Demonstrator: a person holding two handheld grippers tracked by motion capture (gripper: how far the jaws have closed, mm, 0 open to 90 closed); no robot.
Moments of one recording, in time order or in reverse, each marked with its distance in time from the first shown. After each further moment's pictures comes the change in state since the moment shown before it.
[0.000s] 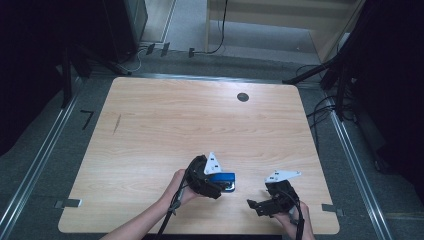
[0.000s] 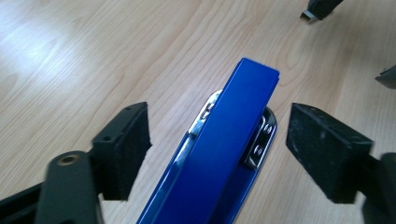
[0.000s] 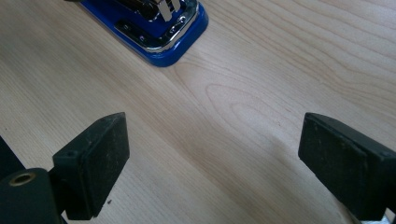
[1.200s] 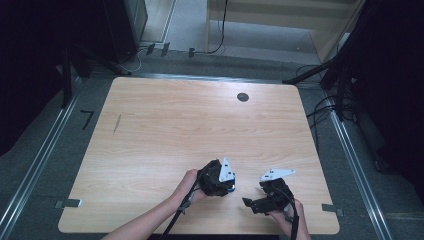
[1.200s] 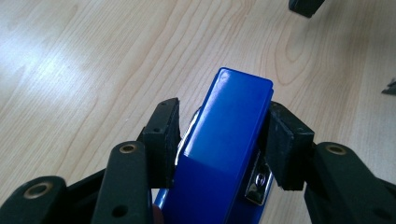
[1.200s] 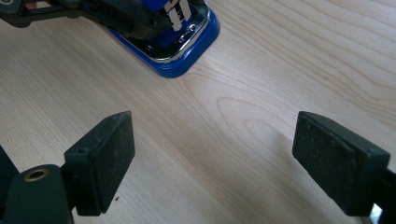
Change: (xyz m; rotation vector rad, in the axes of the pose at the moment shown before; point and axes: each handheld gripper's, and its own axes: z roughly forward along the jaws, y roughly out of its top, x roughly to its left) left arm -0.013 0.005 0.031 0.025 0.019 0.143; right arm 0.003 0.007 0.012 0.004 0.027 -0.002
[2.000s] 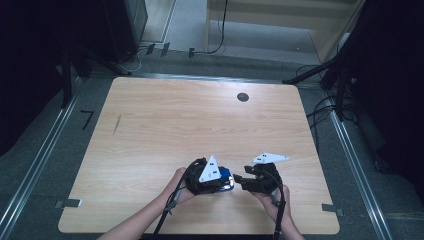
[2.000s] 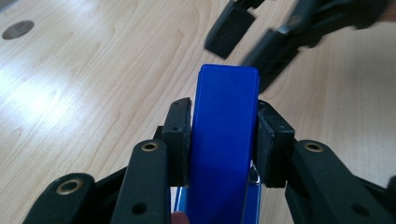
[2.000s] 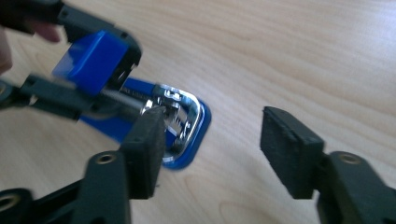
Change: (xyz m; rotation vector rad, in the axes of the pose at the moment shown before) left arm 0.011 -0.014 -0.035 -0.161 -0.036 0.011; right arm 0.004 0.045 0.013 -0.170 -0.015 0.054
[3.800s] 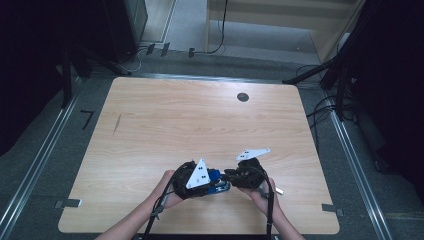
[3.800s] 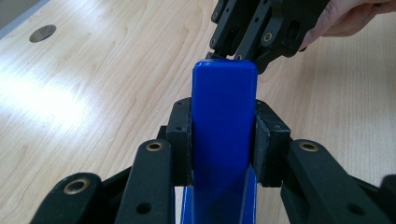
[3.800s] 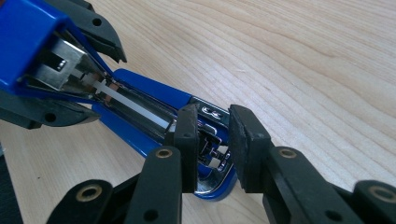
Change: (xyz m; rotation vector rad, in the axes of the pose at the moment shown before) left arm -0.003 -0.007 -0.034 0.009 0.032 0.038; right arm 0.013 0.016 0.031 0.072 0.169 -0.078
